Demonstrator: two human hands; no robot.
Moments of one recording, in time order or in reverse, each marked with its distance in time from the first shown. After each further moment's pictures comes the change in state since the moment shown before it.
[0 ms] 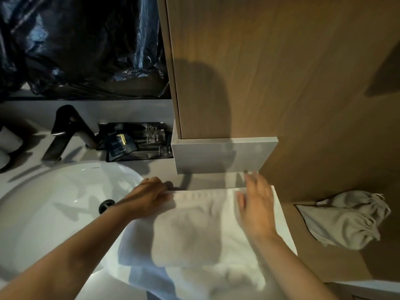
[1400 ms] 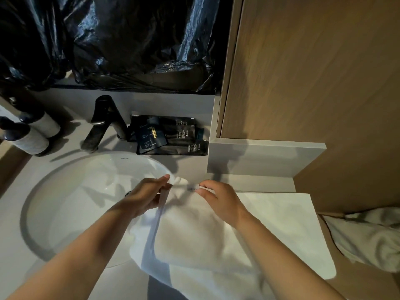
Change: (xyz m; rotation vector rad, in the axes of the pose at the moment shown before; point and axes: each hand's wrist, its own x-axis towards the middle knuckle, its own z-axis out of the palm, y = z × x) left_hand -0.026 -0.027 -0.018 -1.189 0.132 -0.698; right_hand 0.027 -0.122 0.049 0.510 -0.565 -0.164
